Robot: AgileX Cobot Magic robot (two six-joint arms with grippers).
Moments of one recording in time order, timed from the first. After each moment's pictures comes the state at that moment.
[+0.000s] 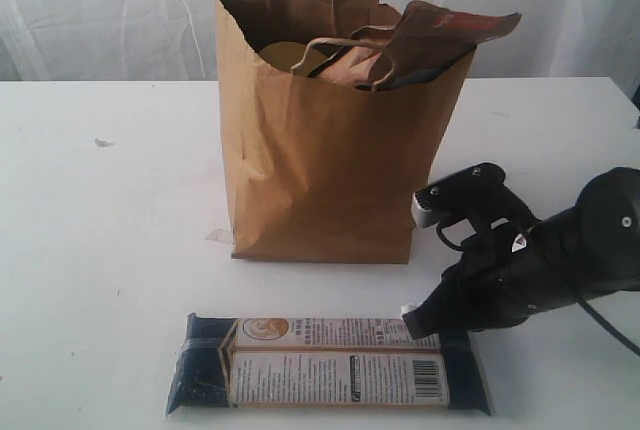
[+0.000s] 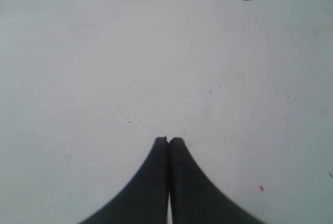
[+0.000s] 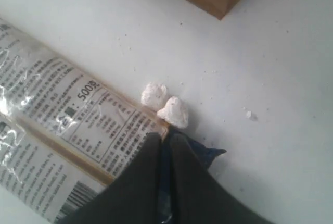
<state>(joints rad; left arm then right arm) 0.17 0.00 0.03 0.08 0.43 -0.03 0.46 1.49 -0.64 0.39 0.32 -0.41</state>
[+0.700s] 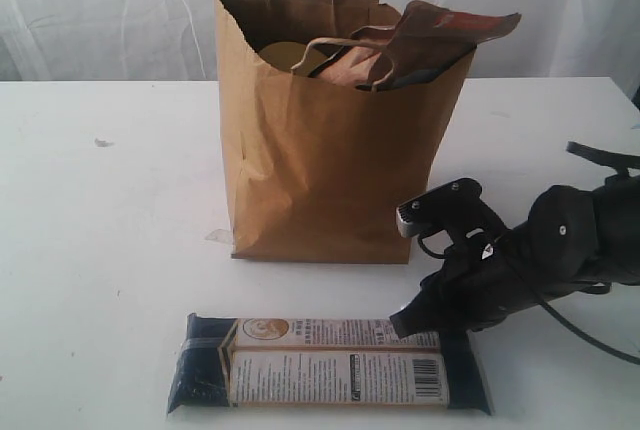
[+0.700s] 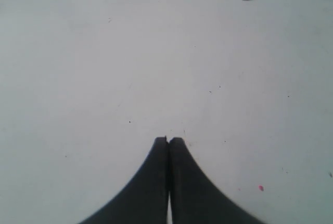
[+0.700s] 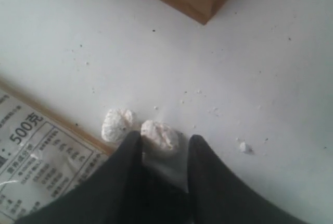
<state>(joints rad) 0.17 0.00 0.03 0.08 0.43 -0.03 0.46 1.68 -0.68 0.39 0.19 -0.42</state>
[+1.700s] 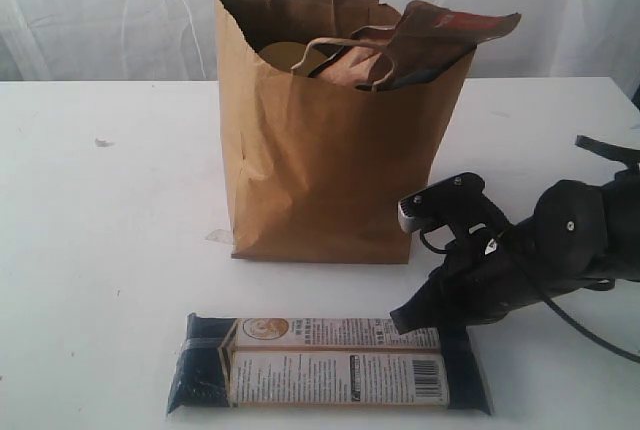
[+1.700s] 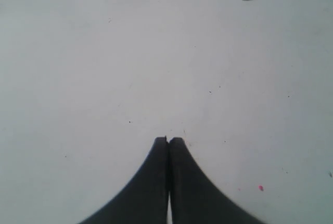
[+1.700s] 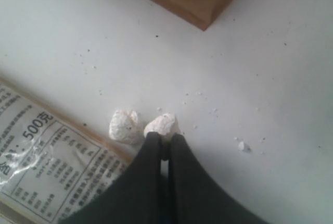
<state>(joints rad) 0.17 0.00 0.03 0.08 0.43 -0.03 0.46 1.65 -0.68 0.39 0.21 -0.42</state>
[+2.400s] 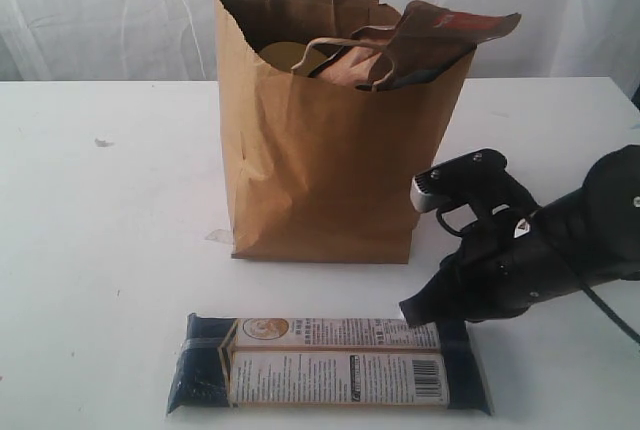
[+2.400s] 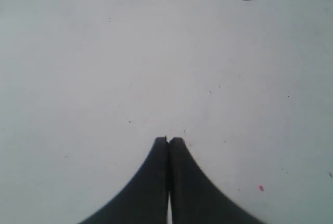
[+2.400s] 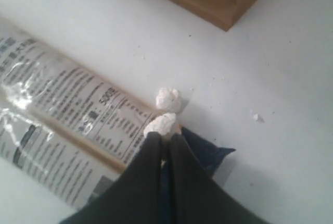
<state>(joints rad) 0.17 0.00 0.03 0.08 0.43 -0.03 0.46 1.44 -0.68 0.39 0.40 -0.39</state>
